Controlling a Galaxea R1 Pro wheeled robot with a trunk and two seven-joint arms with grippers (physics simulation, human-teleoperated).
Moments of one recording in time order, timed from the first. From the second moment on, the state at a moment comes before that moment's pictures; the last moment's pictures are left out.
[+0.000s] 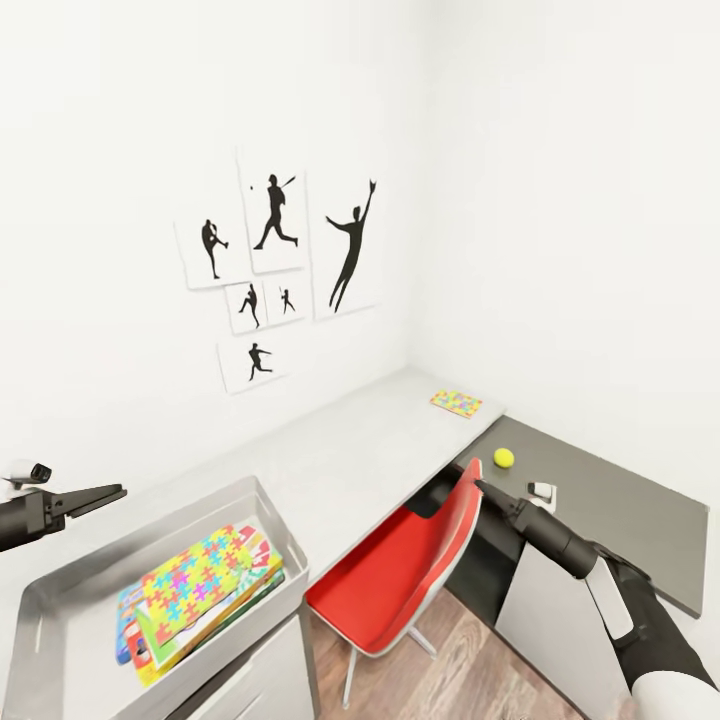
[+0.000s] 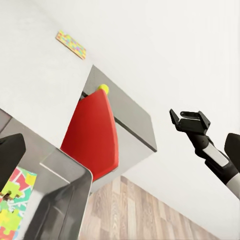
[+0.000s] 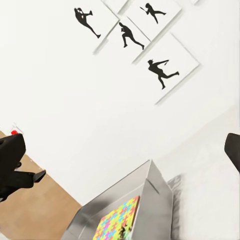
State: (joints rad) left arm -0.42 0.54 0.50 -1.25 0.15 1.01 -1.57; right arm -0.51 -0.15 -0.33 -0.89 -0.47 0.46 1.27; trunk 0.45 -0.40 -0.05
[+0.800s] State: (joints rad) left arm -0.42 0.54 0.50 -1.25 0.15 1.01 -1.57; right arm -0.51 -0.15 -0.33 -0.89 -0.47 0.46 1.27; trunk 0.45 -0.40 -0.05
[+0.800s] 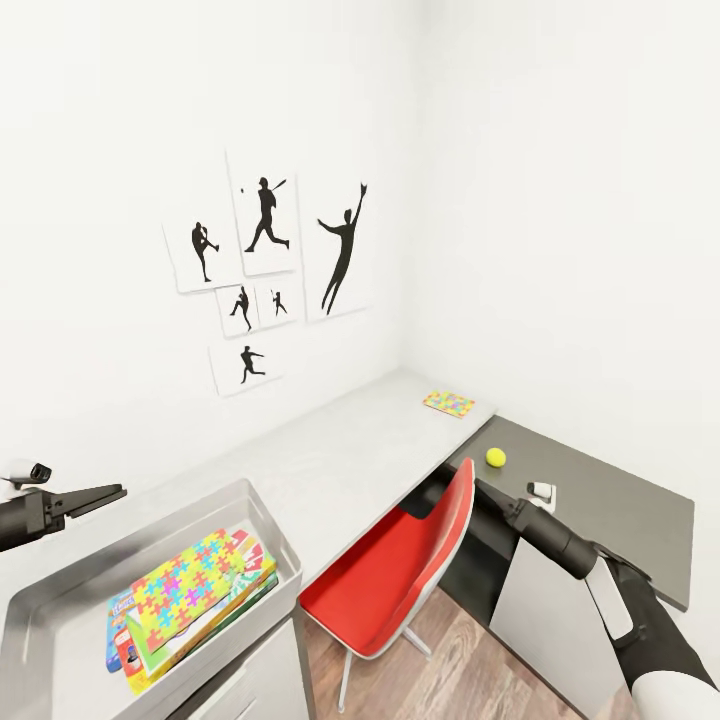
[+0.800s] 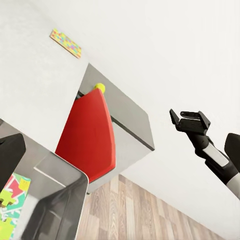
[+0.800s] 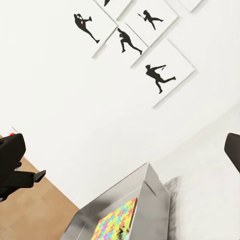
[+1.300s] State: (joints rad) left arm -0.42 0.54 0.50 -1.25 0.15 1.01 -1.57; right arm -0.51 -0.15 -0.33 -0.89 -0.47 0.46 1.27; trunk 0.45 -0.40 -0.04
